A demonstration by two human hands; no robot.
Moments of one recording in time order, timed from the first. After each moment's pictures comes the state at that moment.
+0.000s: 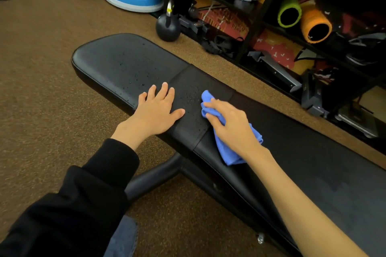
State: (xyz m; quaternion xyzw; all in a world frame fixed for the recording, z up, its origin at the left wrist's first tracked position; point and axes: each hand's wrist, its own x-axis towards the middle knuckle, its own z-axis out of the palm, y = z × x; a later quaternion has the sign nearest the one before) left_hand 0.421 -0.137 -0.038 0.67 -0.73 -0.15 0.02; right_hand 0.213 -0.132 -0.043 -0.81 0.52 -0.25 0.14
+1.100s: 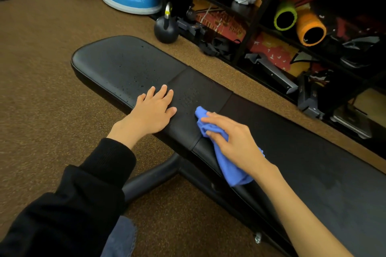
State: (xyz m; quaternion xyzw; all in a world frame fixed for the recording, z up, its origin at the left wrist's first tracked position) left_hand 0.429 -0.136 -0.037 0.65 -0.74 -0.17 0.03; right_hand 0.202 -0.097 -0.033 -0.82 0.47 -0.25 0.21
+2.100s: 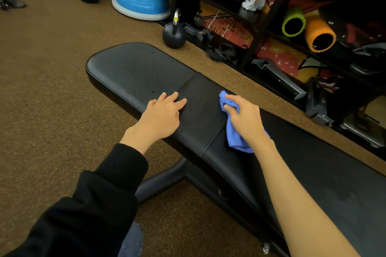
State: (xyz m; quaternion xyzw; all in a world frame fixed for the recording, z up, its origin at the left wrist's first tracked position) left_hand 0.432 -0.135 -0.033 0.64 -0.74 -0.17 0.06; right_hand 0.210 -0.178 -0.037 -0.73 0.62 -0.25 0.17
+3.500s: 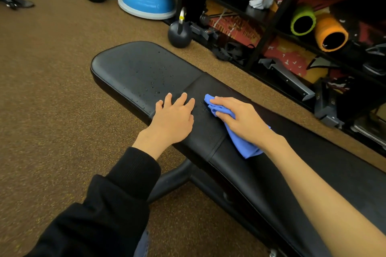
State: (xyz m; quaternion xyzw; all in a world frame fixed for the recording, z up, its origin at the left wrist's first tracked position) left_hand 0.419 -0.138 -0.038 0.66 -0.73 -0.14 0.04; right_hand 0.219 -0.183 -0.035 -0.86 0.45 -0.18 0.15
